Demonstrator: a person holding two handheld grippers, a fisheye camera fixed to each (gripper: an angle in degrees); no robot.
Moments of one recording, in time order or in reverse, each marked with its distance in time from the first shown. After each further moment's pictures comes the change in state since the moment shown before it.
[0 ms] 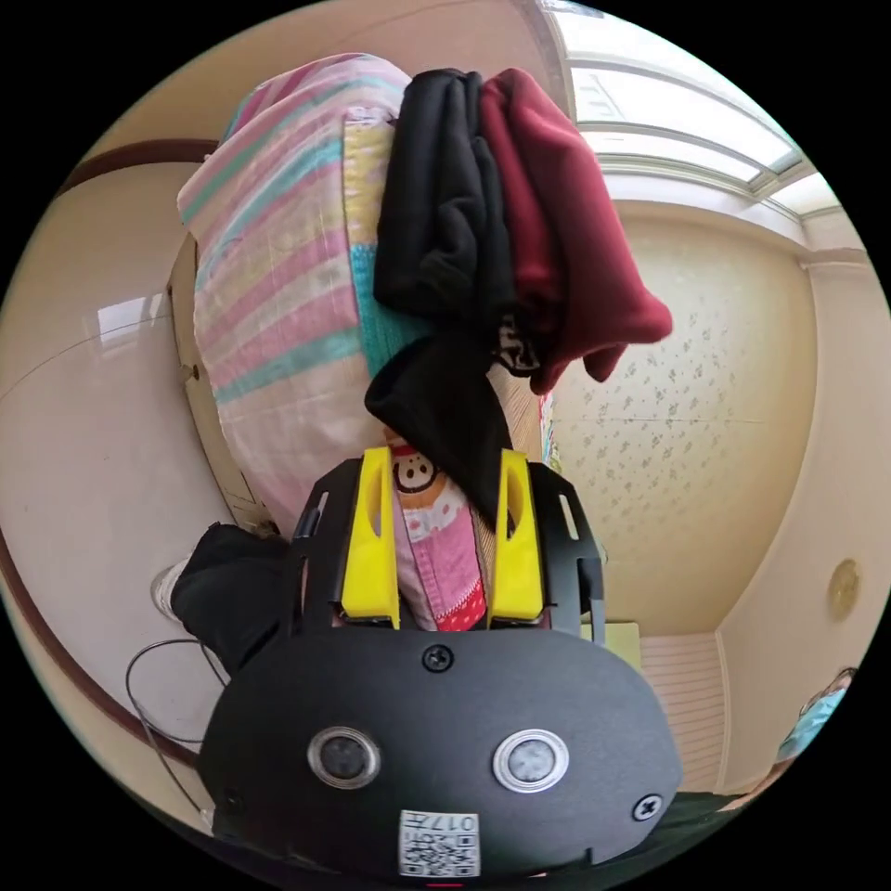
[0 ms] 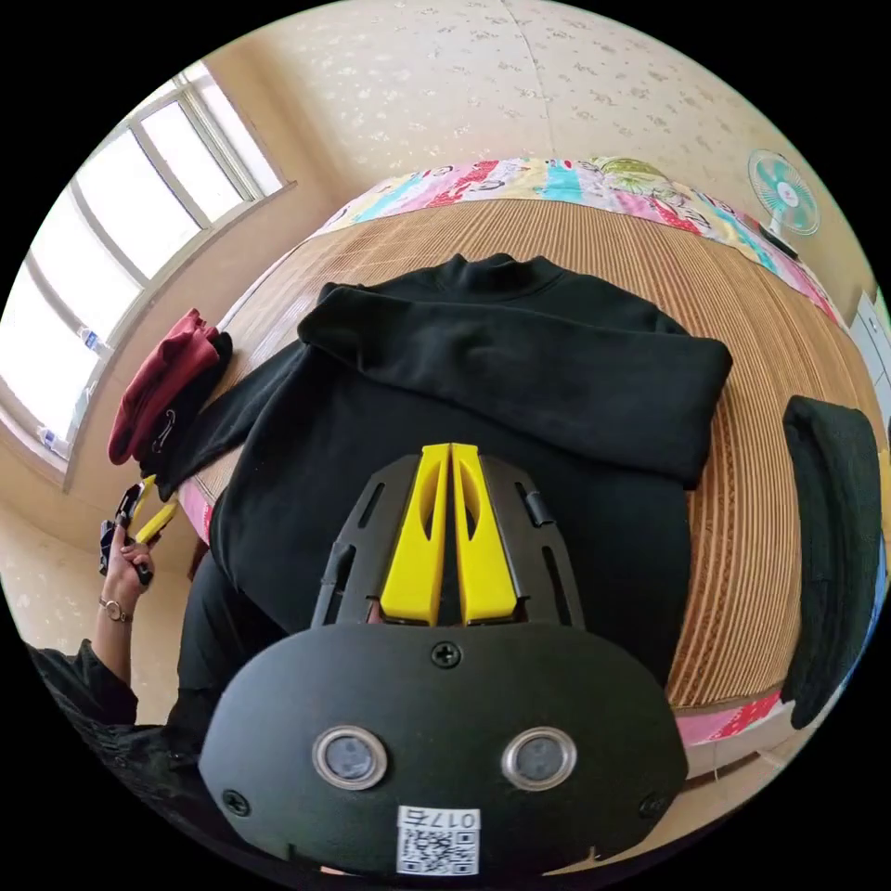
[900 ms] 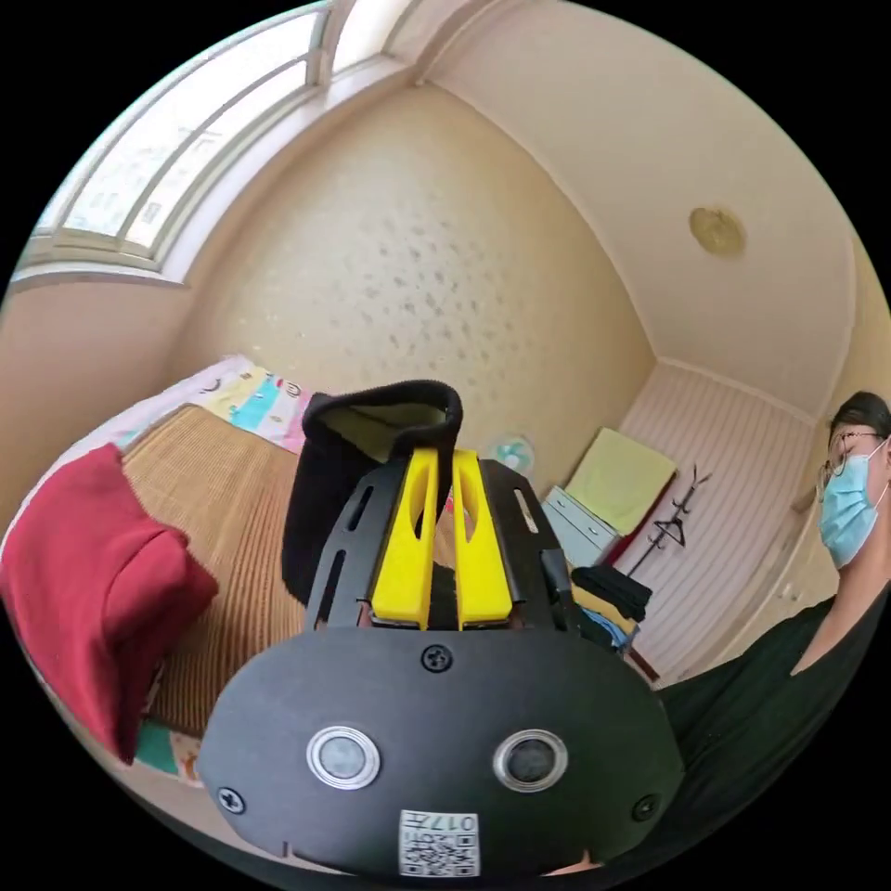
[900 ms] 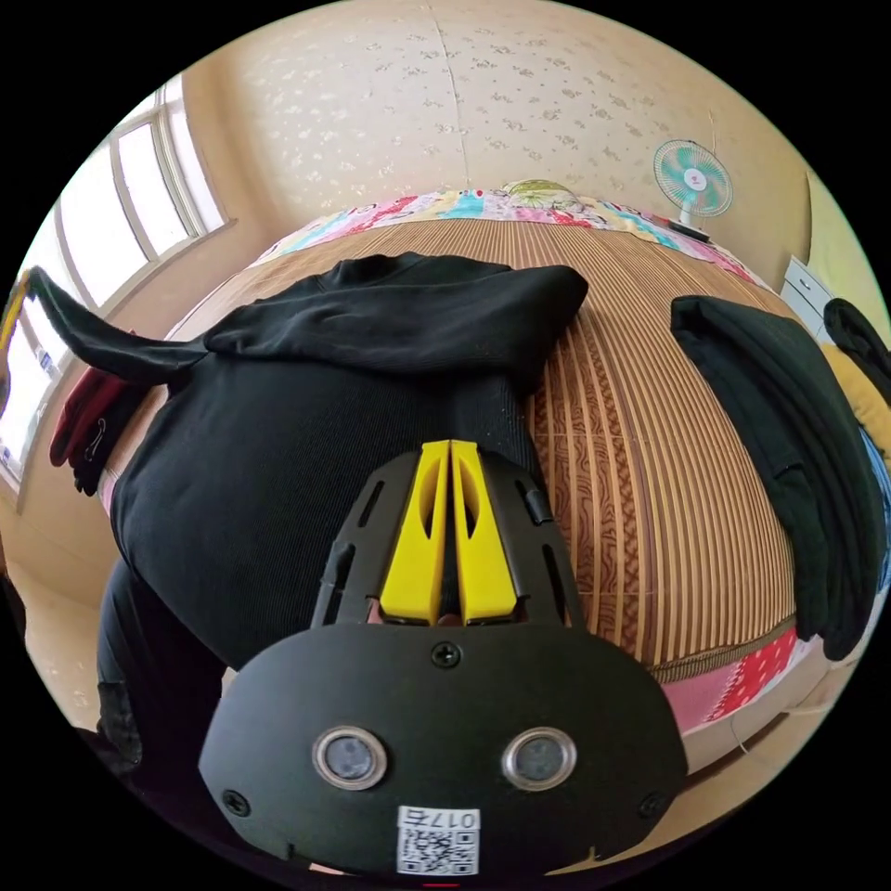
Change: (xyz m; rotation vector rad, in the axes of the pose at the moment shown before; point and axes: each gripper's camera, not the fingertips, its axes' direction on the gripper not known) left arm 0.383 0.097 0.058 -0.119 0.332 1.048; right arm 0.054 0.086 -0.005 0.153 0.111 0.068
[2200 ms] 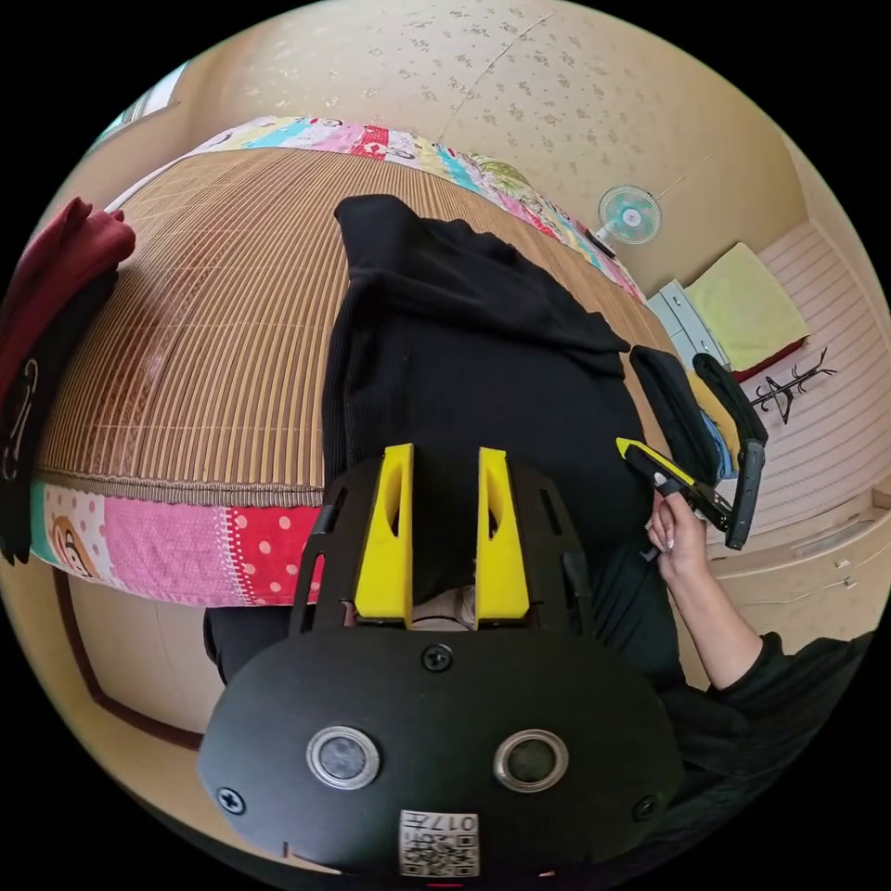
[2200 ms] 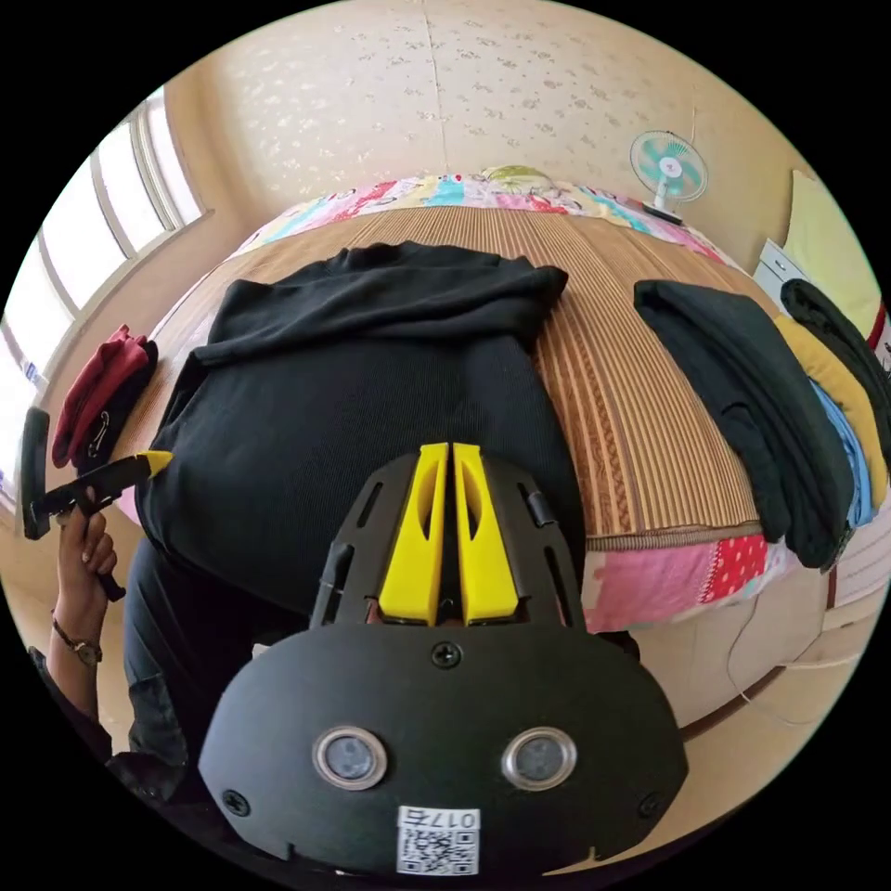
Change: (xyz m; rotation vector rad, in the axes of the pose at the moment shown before) left arm 0.066 0.264 0.251 -0.763 -0.376 -0.154; right arm -0.040 0.006 -0.035 -0.108 0.036 0.088
